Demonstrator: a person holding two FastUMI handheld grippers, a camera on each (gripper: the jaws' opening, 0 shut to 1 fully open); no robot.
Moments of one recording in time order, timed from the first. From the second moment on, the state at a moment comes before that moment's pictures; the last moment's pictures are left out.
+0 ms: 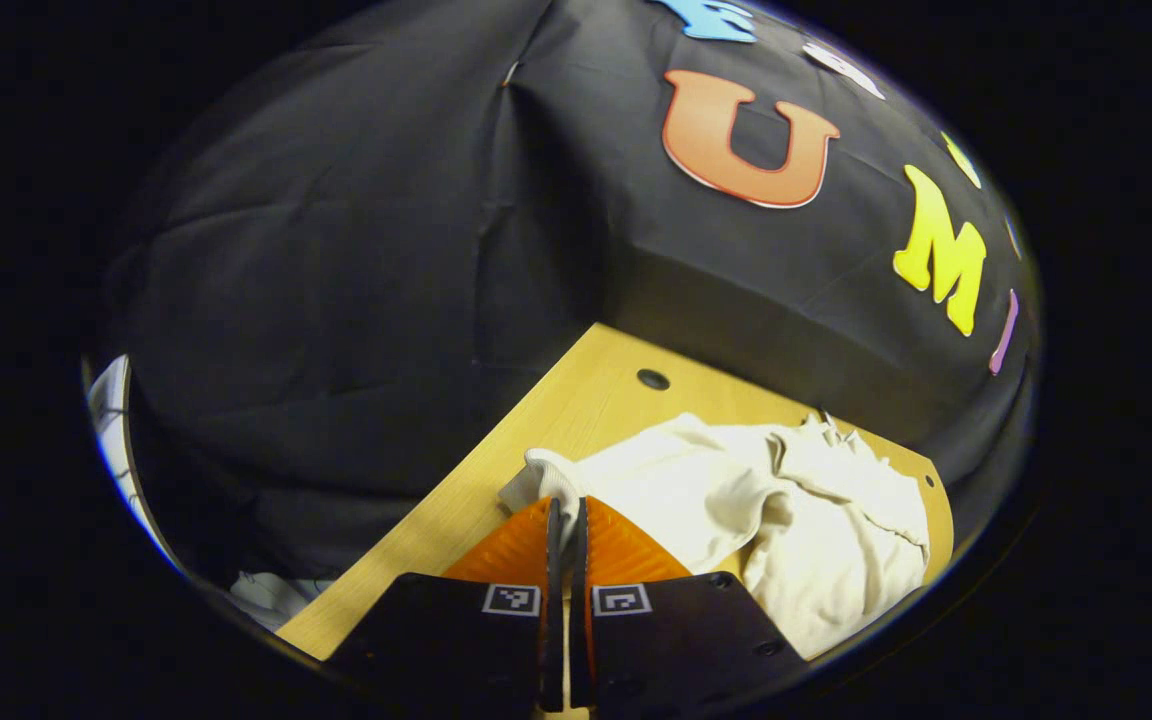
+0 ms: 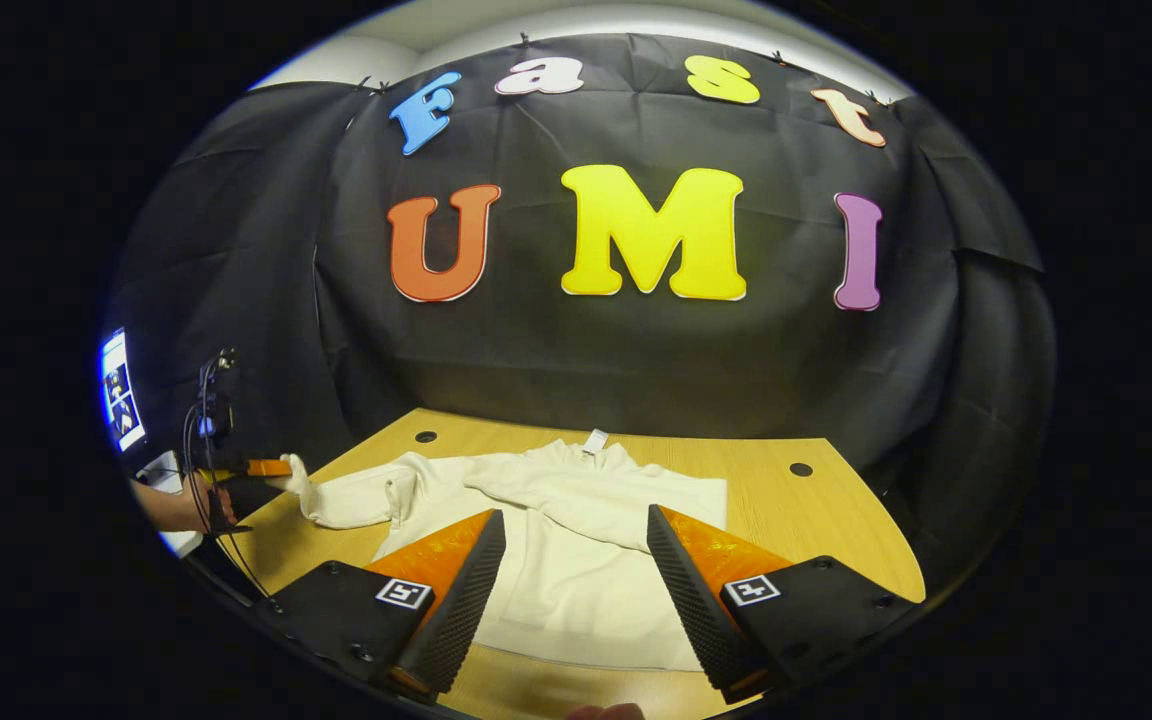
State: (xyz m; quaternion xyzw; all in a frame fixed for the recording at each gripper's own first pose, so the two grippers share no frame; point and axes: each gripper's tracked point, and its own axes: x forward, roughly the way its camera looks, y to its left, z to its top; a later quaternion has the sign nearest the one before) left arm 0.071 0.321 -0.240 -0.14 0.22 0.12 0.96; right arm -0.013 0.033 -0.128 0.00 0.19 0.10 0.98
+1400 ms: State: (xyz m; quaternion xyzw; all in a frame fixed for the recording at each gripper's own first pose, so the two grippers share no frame) left arm 0.260 -0.164 -0.167 0.05 0.22 -0.24 0.94; right arm -0.041 -0.174 -0.114 0.04 0.16 -0.07 0.98
